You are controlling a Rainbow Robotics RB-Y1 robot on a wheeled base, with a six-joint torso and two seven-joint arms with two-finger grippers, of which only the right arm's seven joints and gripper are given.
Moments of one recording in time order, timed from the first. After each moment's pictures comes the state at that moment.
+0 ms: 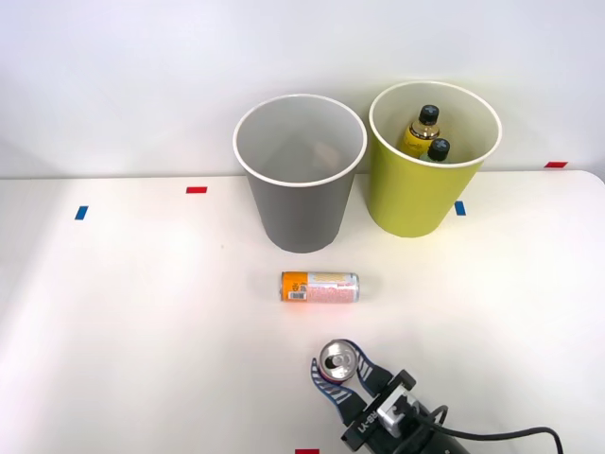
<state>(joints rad) 0.10 -0.56 0.90 -1.51 -0.36 -0.73 1.78</state>
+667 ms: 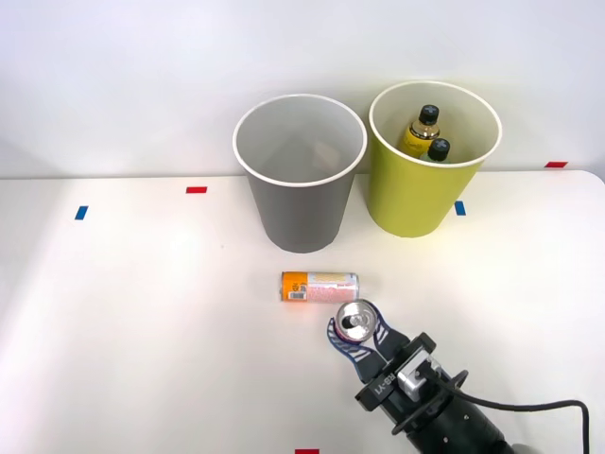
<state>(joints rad) 0.13 -0.58 0.76 -1.70 -0.31 -0.63 1.76</state>
